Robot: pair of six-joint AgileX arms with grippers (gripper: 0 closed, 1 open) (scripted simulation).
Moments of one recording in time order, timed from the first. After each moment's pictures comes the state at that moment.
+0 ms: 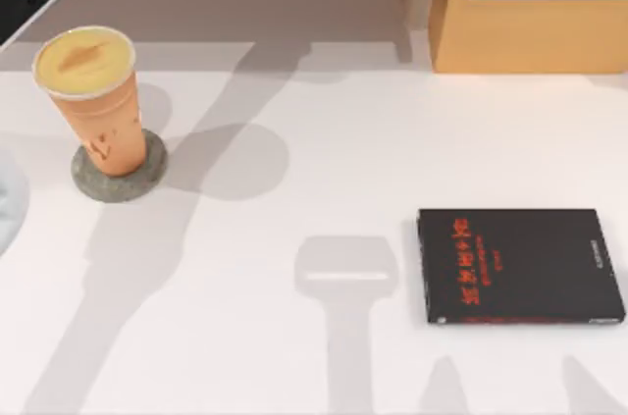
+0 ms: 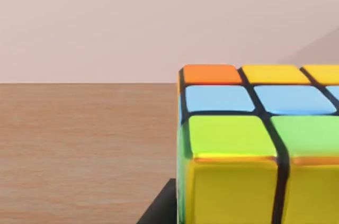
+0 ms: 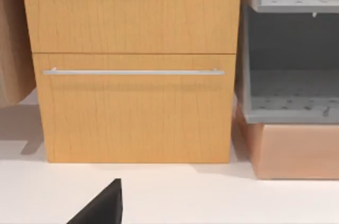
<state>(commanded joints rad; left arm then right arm) -0.54 2.20 2.28 -0.07 -0.50 0.02 0.00 0.00 0.00 0.00 0.00 0.00</state>
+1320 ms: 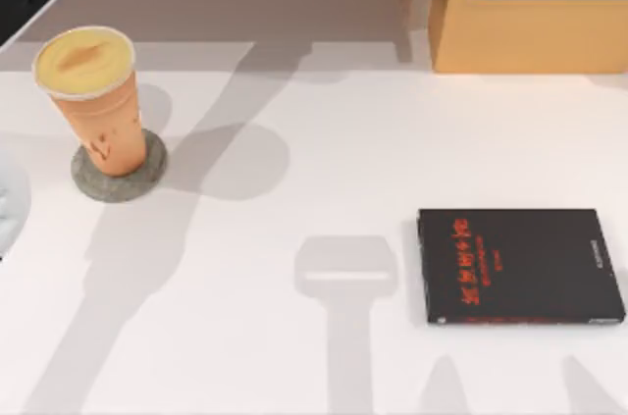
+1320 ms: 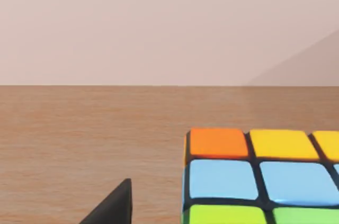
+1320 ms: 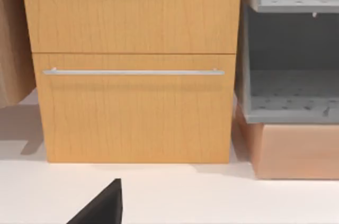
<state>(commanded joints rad) -0.54 2.20 2.28 -0.07 -0.50 0.02 0.00 0.00 0.00 0.00 0.00 0.00</state>
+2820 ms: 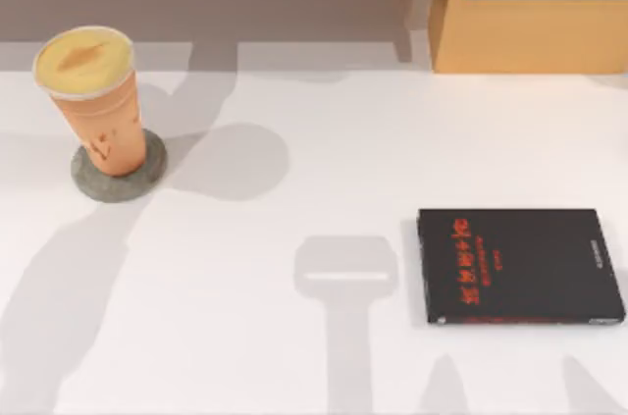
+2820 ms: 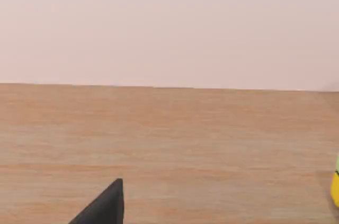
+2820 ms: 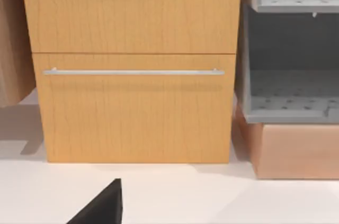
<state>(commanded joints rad) -0.42 1.68 1.70 0.01 -0.41 0.00 0.00 0.00 0.00 0.00 0.00 0.00</state>
